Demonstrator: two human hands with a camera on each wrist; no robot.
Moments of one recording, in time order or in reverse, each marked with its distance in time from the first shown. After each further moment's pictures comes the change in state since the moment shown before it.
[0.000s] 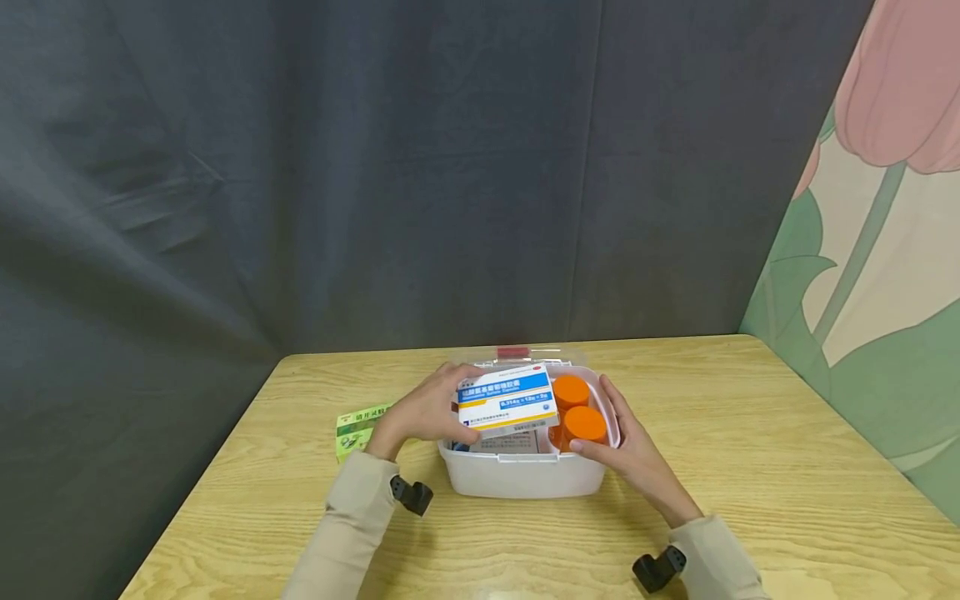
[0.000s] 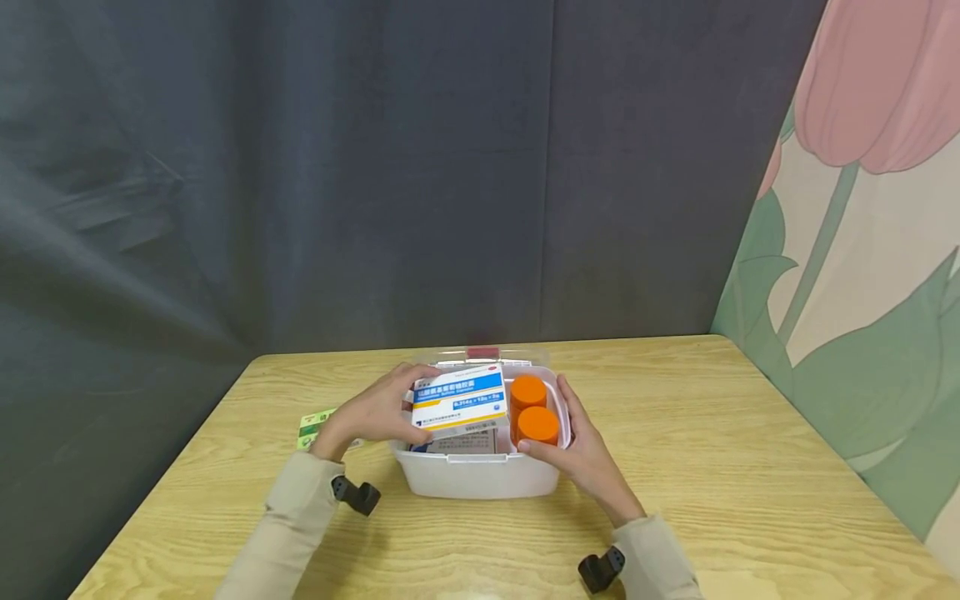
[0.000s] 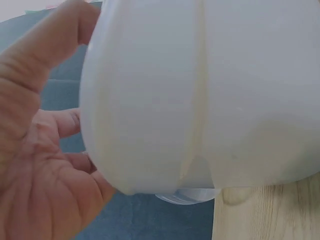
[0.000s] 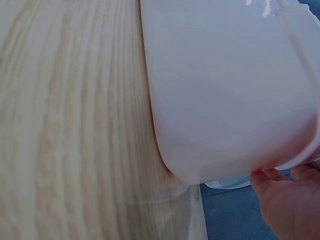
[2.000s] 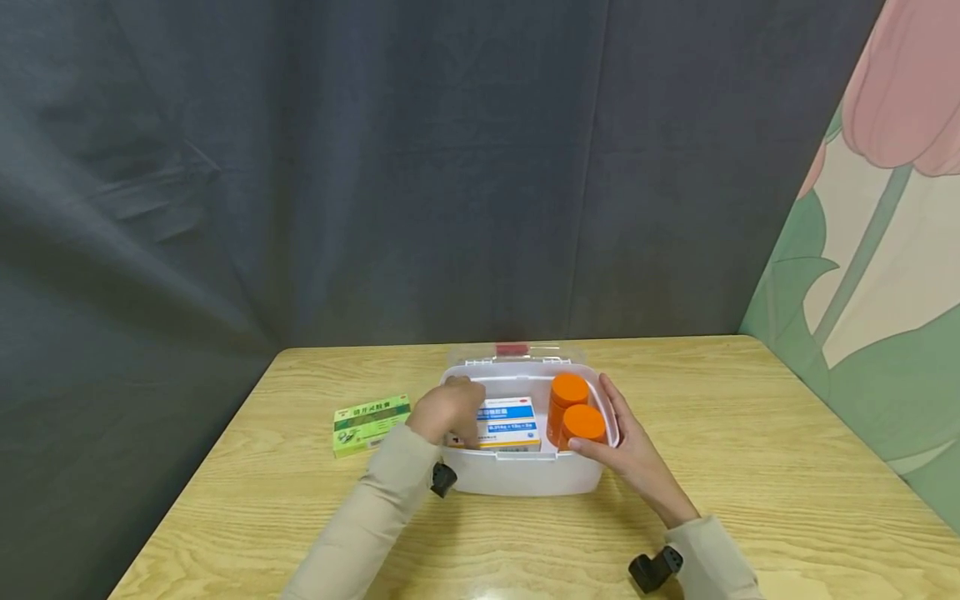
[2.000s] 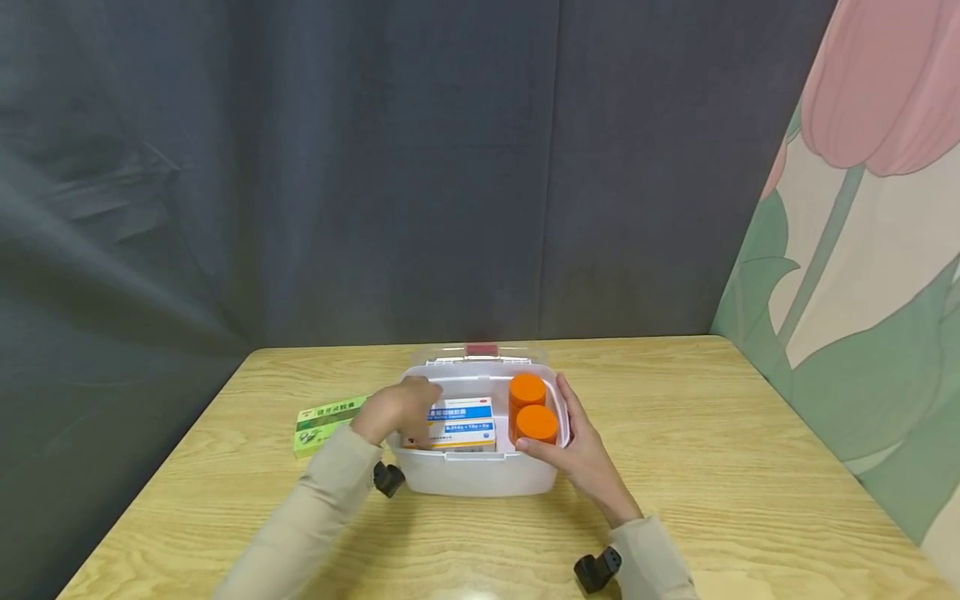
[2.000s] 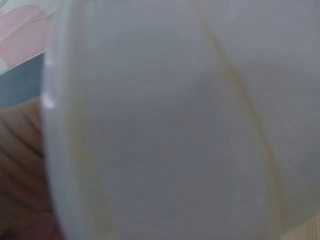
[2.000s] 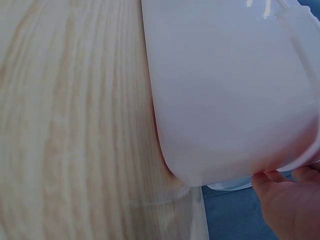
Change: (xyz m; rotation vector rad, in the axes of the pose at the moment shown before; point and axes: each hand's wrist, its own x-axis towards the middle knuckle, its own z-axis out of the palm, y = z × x) left_hand 0.027 0.044 0.017 0.555 -0.230 -0.299; right_hand -0.002 0.002 0.000 0.009 0.007 -0.001
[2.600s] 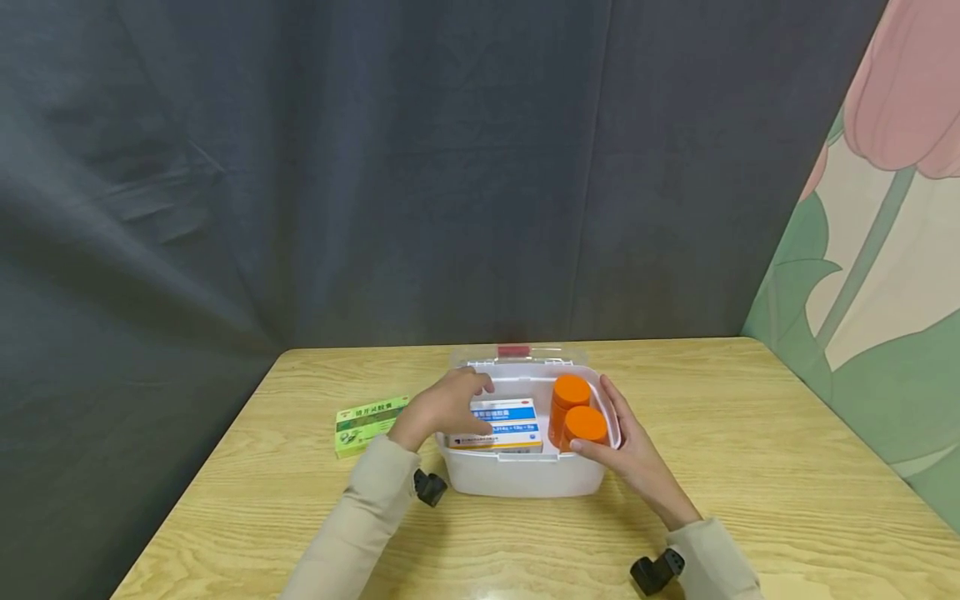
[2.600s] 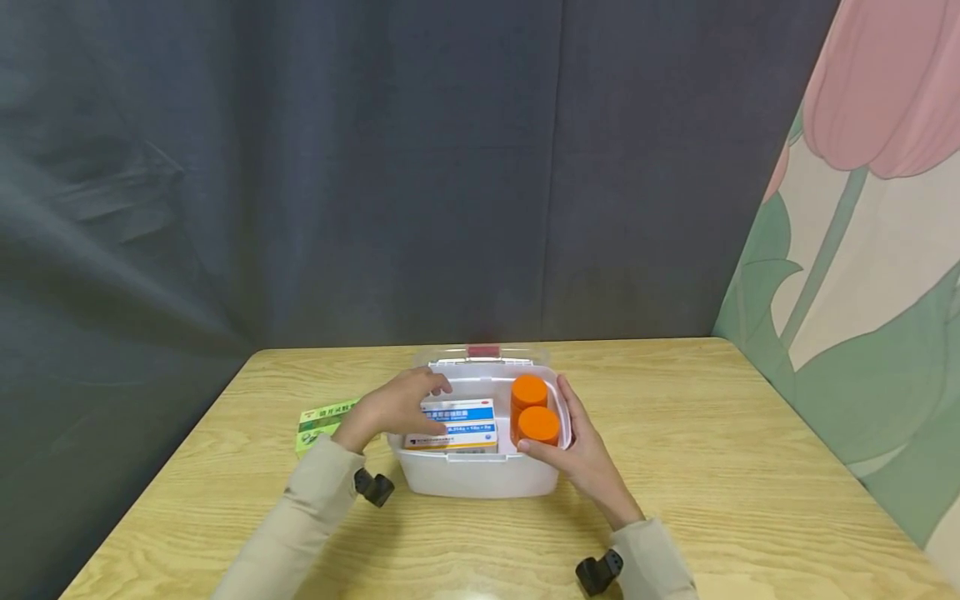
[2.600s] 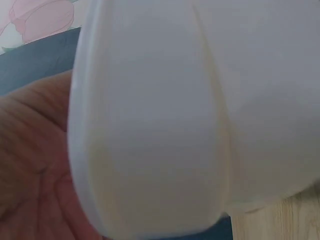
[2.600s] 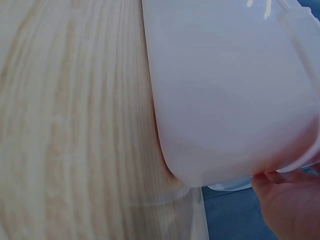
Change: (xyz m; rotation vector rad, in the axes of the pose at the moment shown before) left_hand -0.002 -0.024 0.007 -0.268 0.166 0.243; right_hand 0.000 0.000 0.001 0.009 0.005 -0.012
